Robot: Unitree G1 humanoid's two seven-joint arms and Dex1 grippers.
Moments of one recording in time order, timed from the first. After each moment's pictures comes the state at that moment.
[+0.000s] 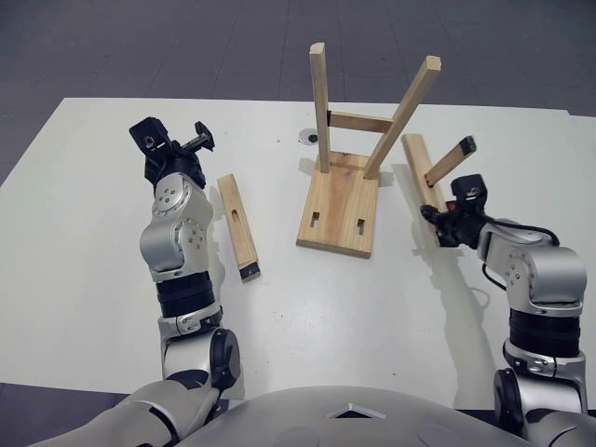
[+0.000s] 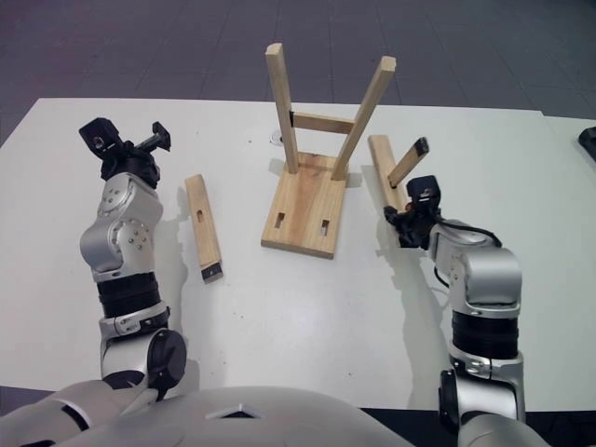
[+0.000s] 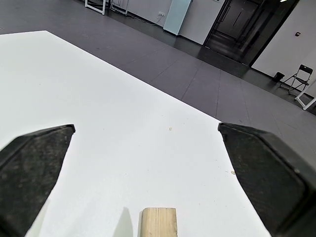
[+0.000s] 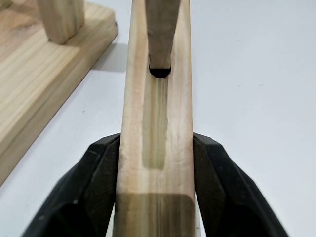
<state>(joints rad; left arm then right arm) -0.47 -0.02 0.35 -0.09 -0.26 0.60 0.35 -0.25 -0.48 -0.21 -0.25 0.26 1.12 0.25</state>
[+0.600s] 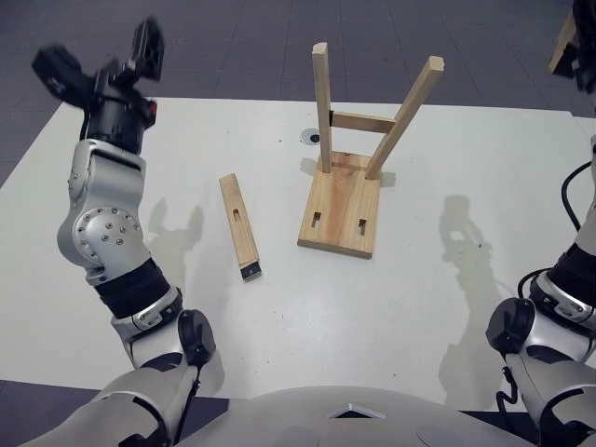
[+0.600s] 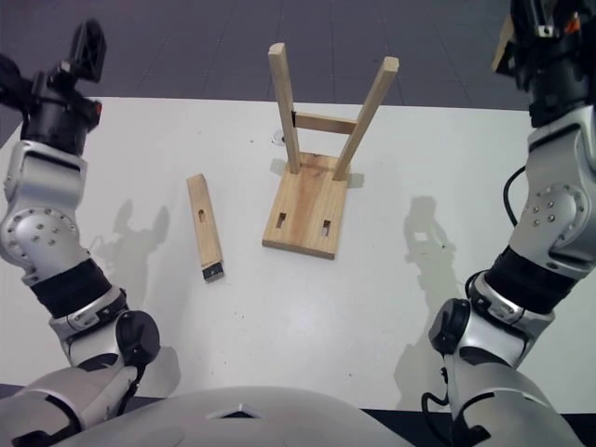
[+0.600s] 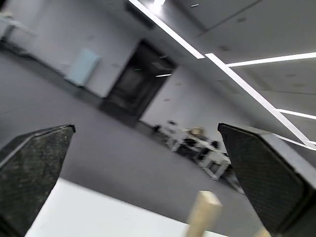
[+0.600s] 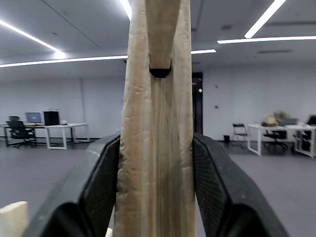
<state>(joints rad) -0.59 0.17 0.49 -0.36 -0.89 0.69 -0.09 -0.63 -0.48 -0.50 -0.29 0.48 0.58 0.31</state>
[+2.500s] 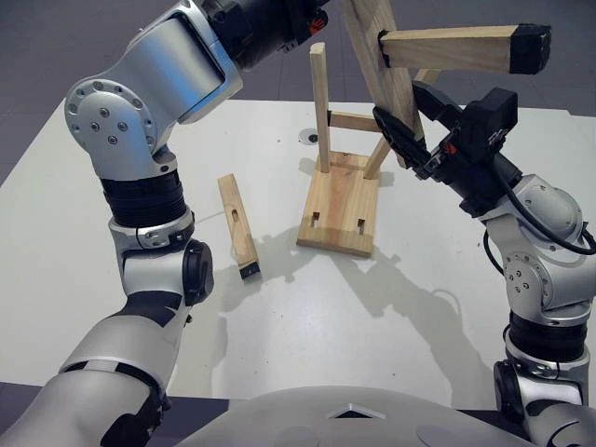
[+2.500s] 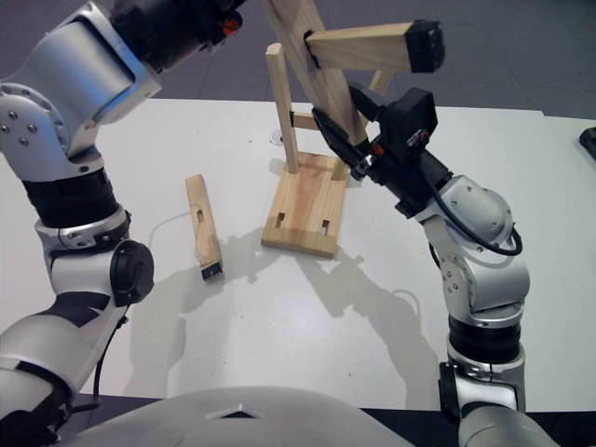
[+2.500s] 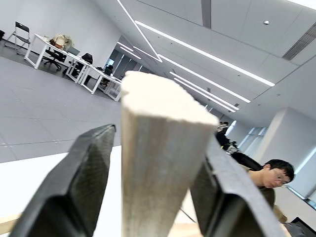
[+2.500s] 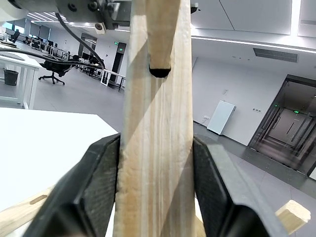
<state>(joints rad) -1.01 0.22 0.20 -0.05 -1.45 0.96 0.20 -0.29 -0.49 -0.08 -0.55 0.42 0.41 0.53</state>
